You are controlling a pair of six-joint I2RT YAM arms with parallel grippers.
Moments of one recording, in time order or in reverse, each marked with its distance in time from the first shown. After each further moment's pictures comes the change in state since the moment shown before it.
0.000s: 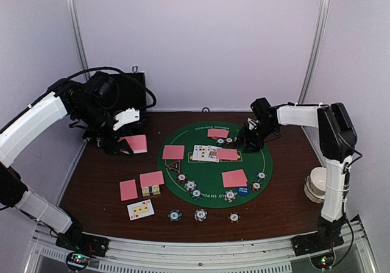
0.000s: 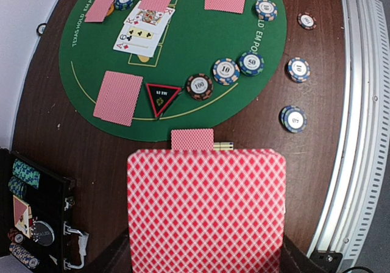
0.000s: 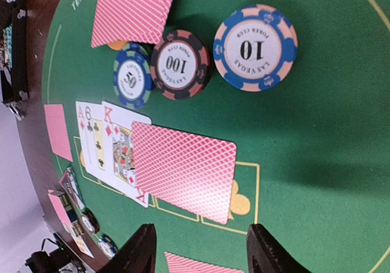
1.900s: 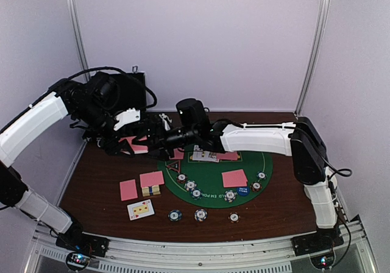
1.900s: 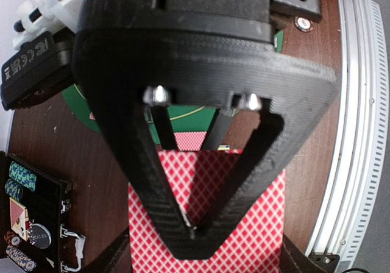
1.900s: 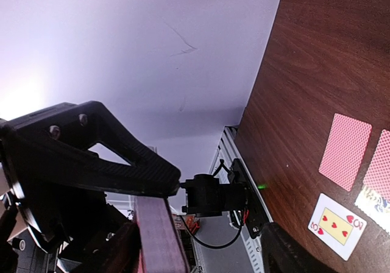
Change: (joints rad) left arm 0.000 0.004 0.000 0.003 0.016 -0.009; right arm 0.611 0.122 0.277 0.741 -0.290 0.622
